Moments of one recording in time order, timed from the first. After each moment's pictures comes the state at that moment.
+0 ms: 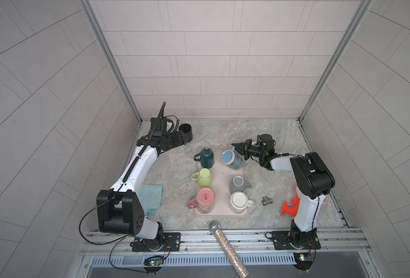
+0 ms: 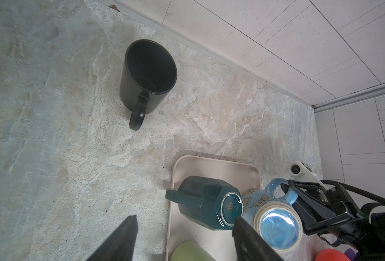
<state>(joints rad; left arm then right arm) -0.07 1.47 1.27 -0.59 0.30 -0.43 0.23 1.90 0.95 0.67 -0.79 1.85</state>
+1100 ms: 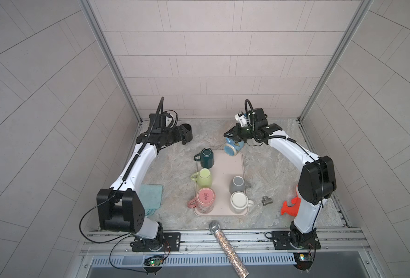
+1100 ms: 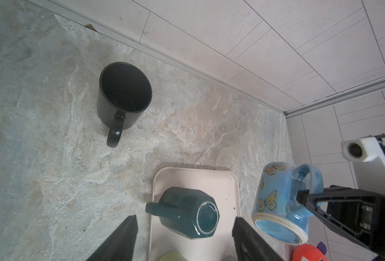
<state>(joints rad) -0.07 1.49 1.34 -0.55 0.38 -0.46 0.37 1.83 1.66 -0.53 -0.64 0.64</state>
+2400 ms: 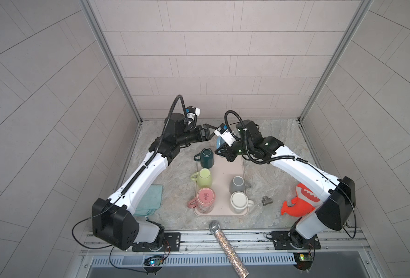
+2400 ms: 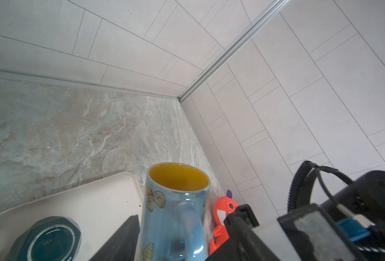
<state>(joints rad) -0.37 1.38 1.28 -0.21 0.57 -0.61 0.64 1.56 1.48 -0.56 -0.40 -0.02</state>
